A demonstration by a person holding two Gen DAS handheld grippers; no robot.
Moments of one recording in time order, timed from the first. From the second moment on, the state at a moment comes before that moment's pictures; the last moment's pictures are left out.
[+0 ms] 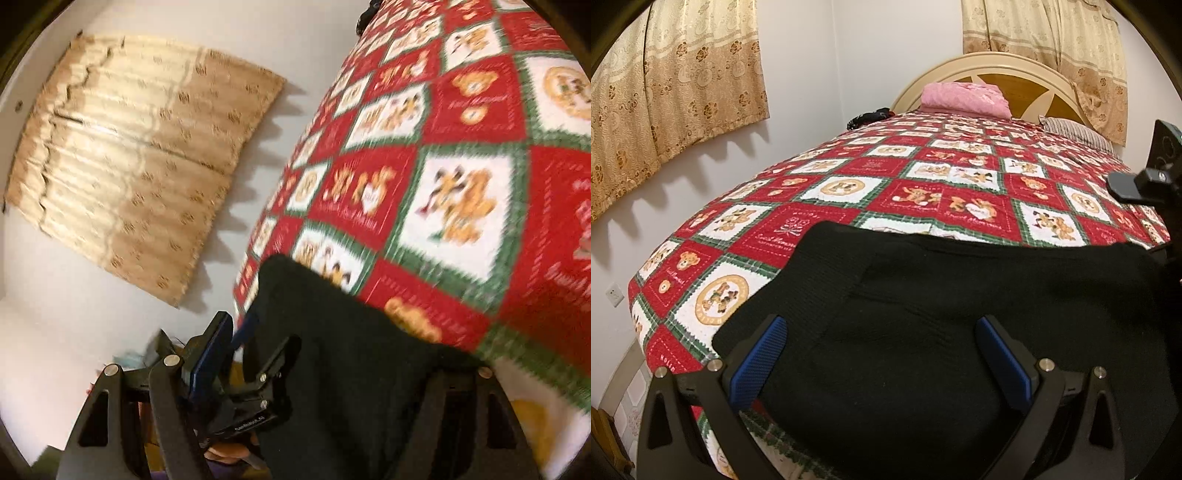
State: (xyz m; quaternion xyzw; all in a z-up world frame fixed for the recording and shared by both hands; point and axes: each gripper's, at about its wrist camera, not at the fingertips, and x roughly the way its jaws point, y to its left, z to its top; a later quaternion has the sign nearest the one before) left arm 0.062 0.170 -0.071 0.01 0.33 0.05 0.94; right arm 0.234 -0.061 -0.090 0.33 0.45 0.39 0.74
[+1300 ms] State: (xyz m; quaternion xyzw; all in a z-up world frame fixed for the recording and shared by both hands) left arm 0.062 0.169 -0.071 0.02 0.33 0.05 0.94; right arm 0.008 -0.095 -0.075 0.00 0.39 0.16 0.91
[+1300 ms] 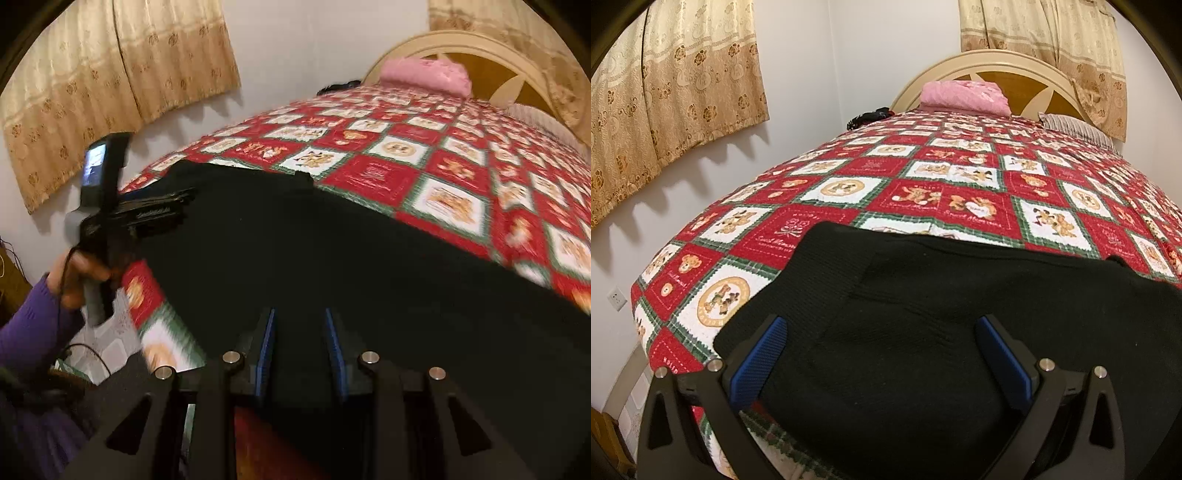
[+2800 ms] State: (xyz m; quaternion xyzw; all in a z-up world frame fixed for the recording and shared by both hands) left arm 0.053 0.037 -0.028 -0.03 0.38 -0.08 0.92; right arm -0.231 -0.445 -0.024 0.34 0.13 -0.32 0.87
